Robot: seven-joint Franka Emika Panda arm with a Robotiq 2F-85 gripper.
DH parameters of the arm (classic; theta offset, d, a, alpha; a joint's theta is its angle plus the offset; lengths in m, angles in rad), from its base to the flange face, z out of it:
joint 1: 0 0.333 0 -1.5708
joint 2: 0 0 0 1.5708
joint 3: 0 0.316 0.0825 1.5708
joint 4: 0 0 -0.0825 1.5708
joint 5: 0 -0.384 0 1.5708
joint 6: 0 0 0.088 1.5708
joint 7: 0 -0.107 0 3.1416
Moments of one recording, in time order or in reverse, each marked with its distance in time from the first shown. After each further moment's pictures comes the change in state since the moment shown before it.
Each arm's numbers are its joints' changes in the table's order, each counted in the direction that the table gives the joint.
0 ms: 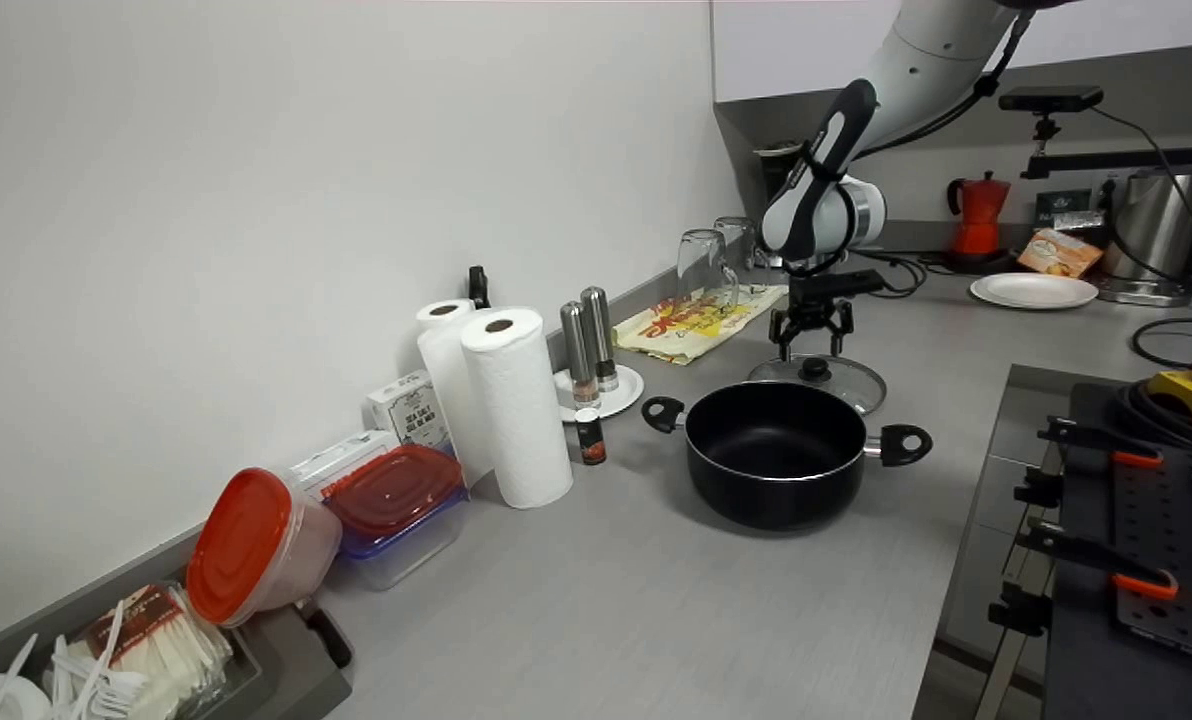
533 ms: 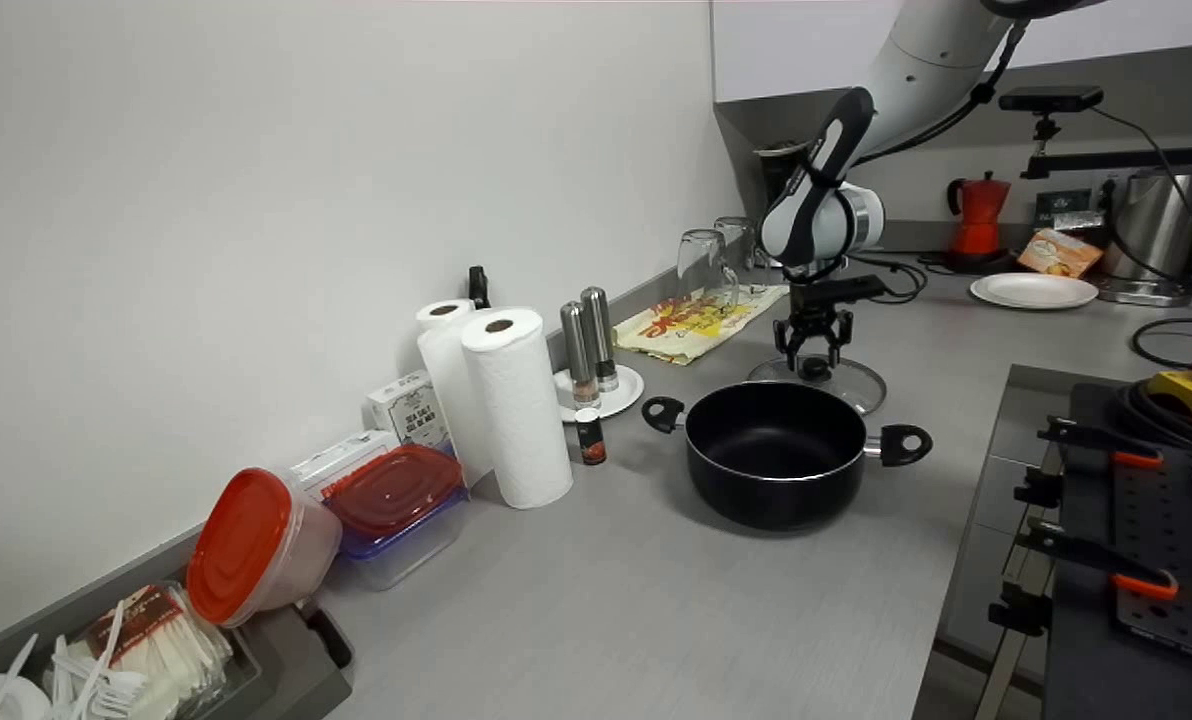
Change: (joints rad) arm 0.000 0.021 0.000 0.013 0.000 0.028 0.000
